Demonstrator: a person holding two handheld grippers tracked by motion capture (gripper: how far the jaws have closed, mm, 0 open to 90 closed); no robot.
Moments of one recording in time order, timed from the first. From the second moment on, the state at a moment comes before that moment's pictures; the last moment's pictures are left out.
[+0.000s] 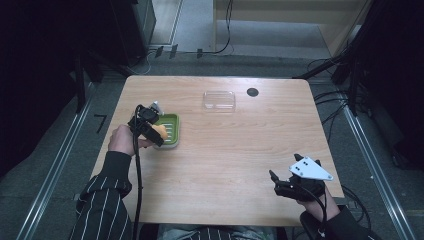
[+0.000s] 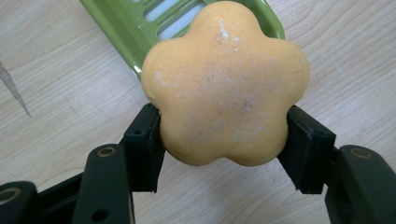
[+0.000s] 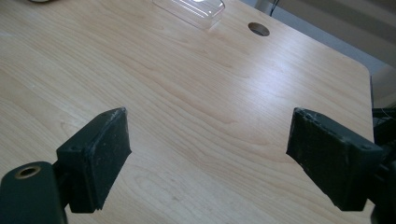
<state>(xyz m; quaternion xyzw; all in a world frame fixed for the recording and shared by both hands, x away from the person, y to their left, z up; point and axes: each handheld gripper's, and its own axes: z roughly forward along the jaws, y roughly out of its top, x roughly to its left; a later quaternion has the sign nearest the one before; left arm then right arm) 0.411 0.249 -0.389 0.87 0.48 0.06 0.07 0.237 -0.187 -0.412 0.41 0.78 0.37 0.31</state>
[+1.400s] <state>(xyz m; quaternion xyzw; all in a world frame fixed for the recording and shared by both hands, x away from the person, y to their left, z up) 0.458 0.233 -0.410 0.88 0.47 0.08 0.03 0.237 -0.187 -0.412 0.41 0.78 0.36 0.31</state>
